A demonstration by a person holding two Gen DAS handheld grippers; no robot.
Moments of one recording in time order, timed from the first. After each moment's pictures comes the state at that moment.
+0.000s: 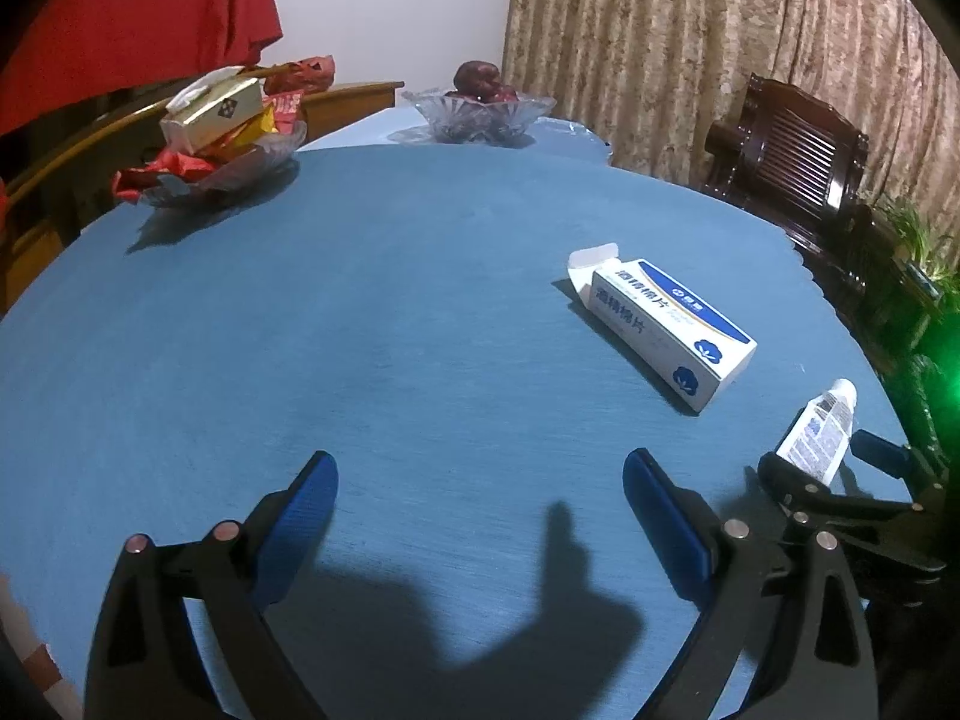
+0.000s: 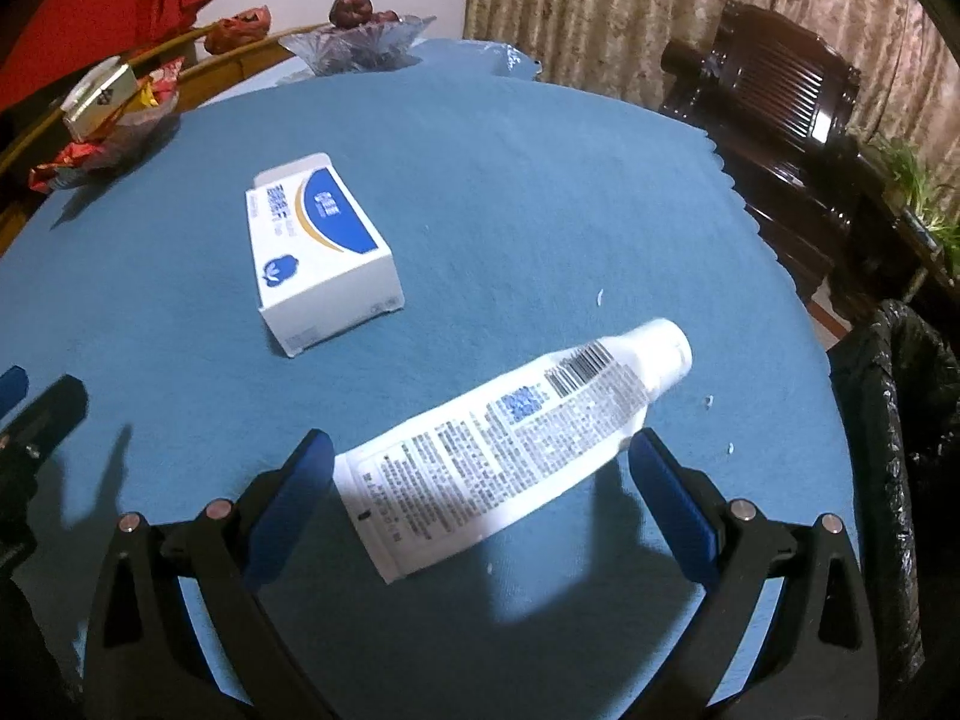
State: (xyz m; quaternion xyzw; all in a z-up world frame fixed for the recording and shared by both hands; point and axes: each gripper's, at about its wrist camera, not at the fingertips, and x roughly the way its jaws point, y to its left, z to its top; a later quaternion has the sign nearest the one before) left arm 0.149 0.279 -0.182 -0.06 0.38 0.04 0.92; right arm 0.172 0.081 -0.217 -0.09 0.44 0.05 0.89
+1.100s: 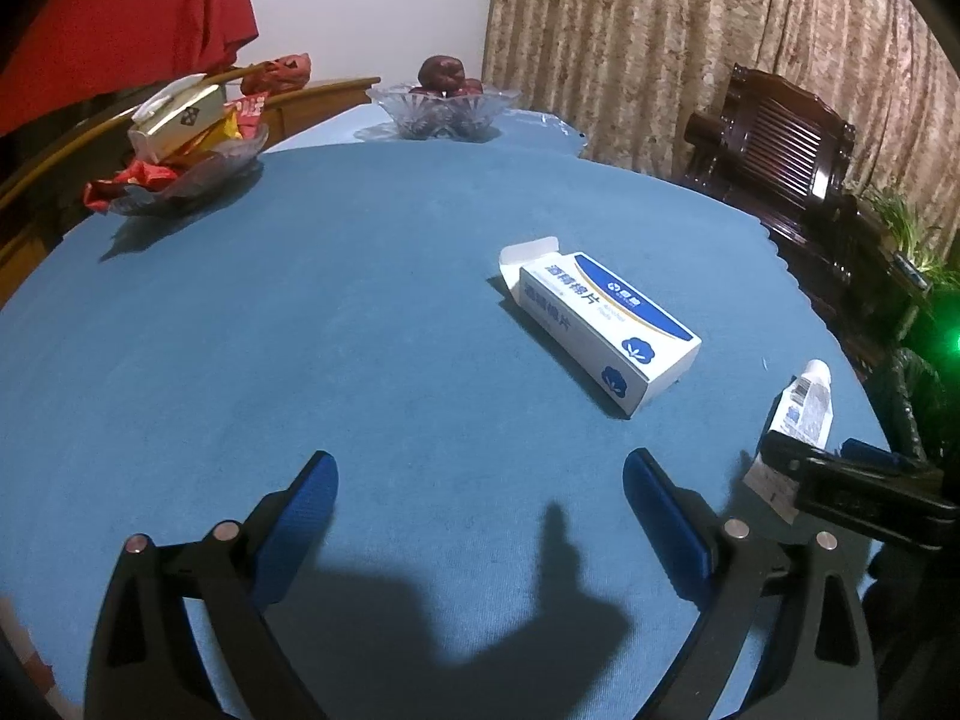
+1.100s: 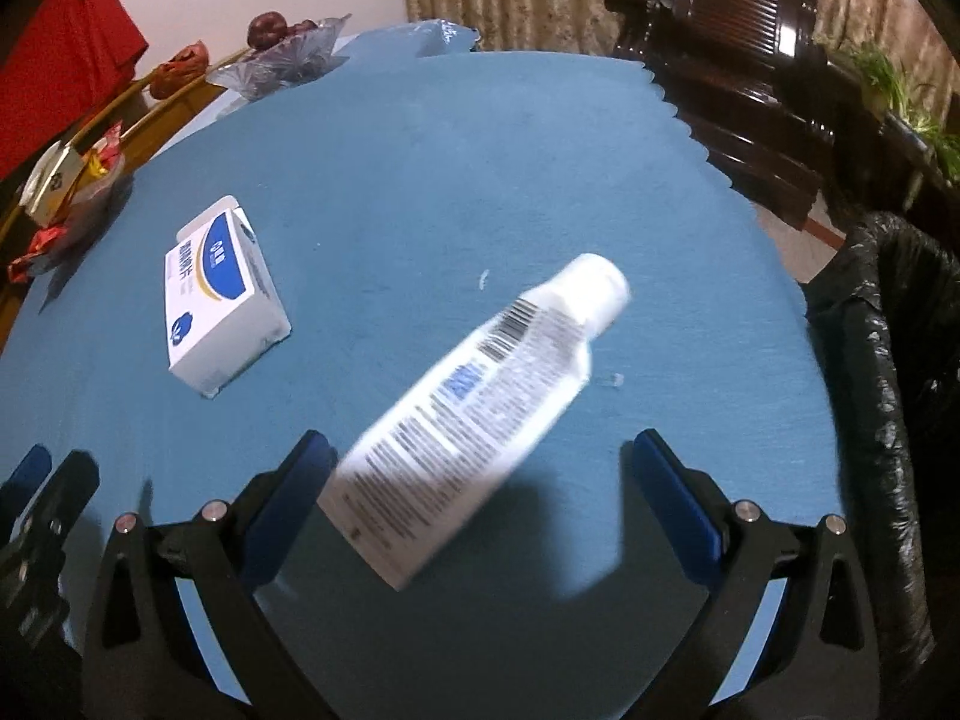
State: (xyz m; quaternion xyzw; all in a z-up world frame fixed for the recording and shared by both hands) left arm 0.160 0.242 -0.178 -0.06 0.38 0.03 0.92; right arm 0.193 0.028 -0.214 0.01 0.47 0.03 0.88
